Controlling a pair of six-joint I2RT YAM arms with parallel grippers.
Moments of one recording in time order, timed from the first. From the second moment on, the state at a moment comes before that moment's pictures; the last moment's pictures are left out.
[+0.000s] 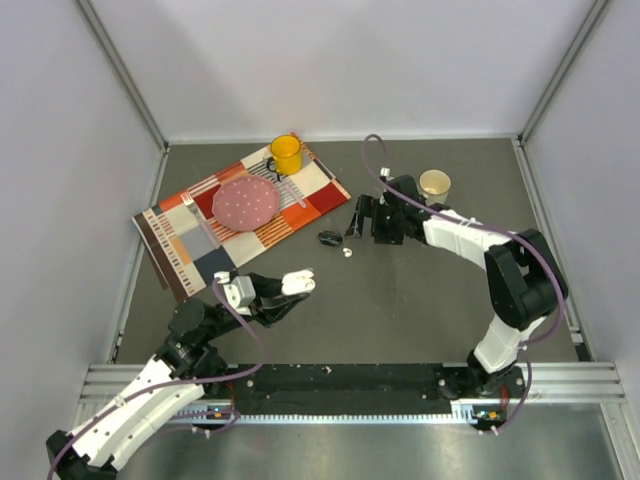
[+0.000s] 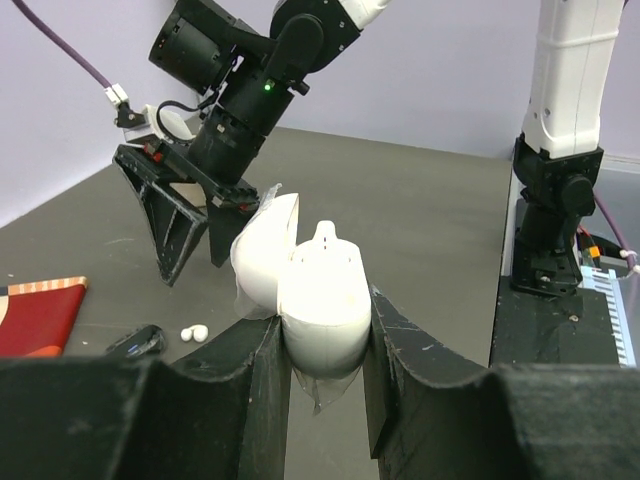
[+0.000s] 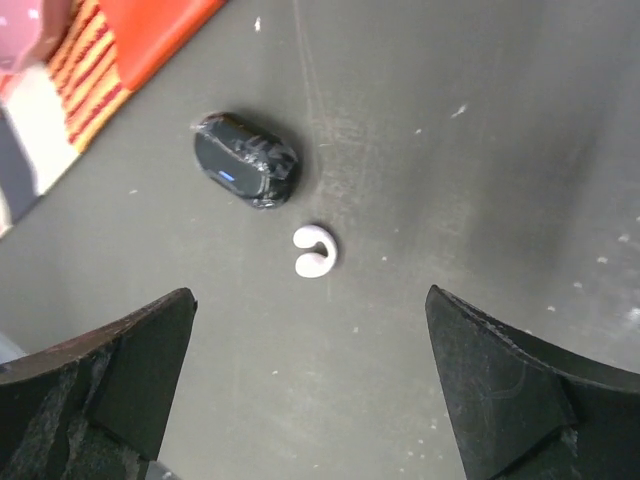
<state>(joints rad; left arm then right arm) -0.70 0.30 0.21 0.32 0.48 -0.08 0.48 1.72 1.09 -0.17 -0.30 0.61</state>
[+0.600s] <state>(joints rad) -0.70 0.24 0.21 0.31 0.45 -0.08 0.50 1.61 1.07 -0.18 -0.17 0.61</state>
